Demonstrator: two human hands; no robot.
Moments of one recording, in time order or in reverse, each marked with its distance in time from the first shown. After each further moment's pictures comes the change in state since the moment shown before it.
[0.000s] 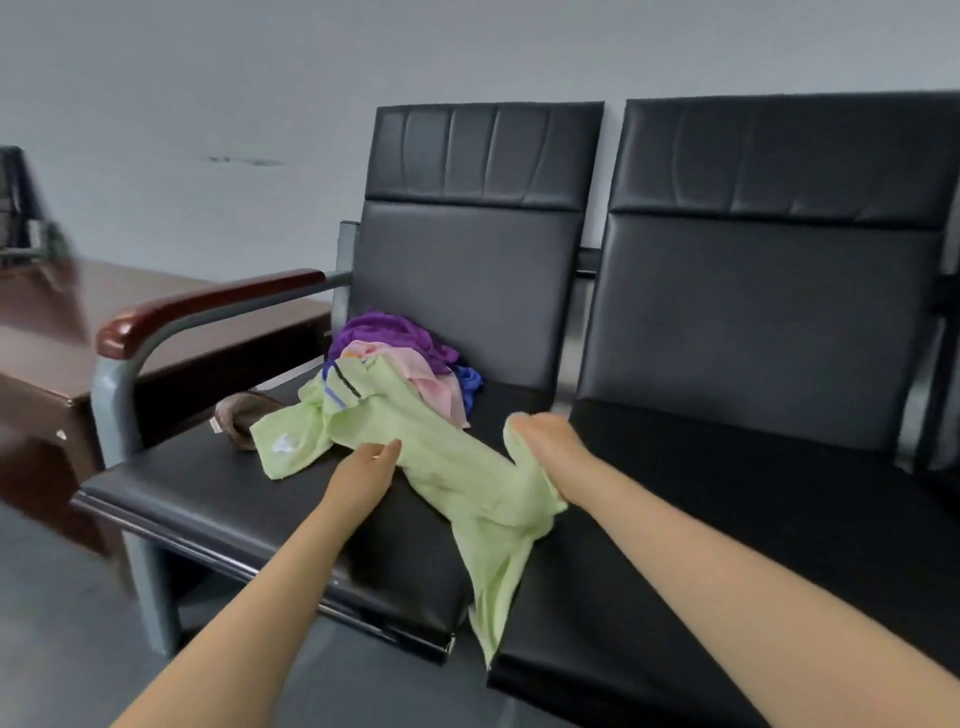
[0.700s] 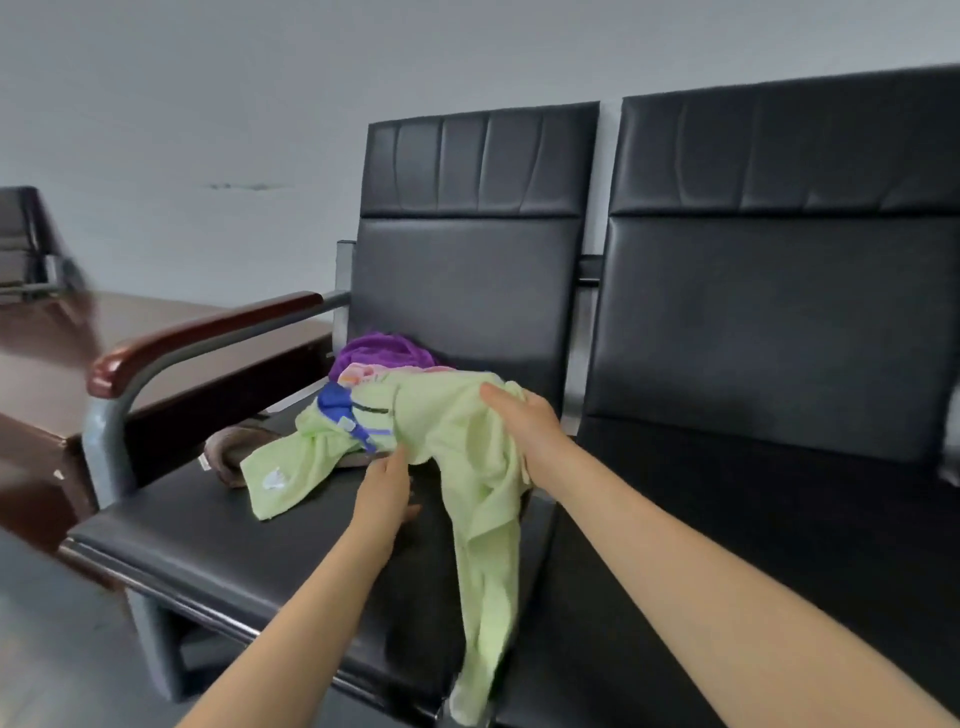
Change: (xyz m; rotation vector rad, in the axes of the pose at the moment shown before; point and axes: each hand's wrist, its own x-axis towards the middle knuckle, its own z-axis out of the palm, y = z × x) left_hand 0.015 0.029 0.036 -0.383 0.100 -0.190; right_hand 0.022 -0.035 0.004 0.522 -0.174 -0.091
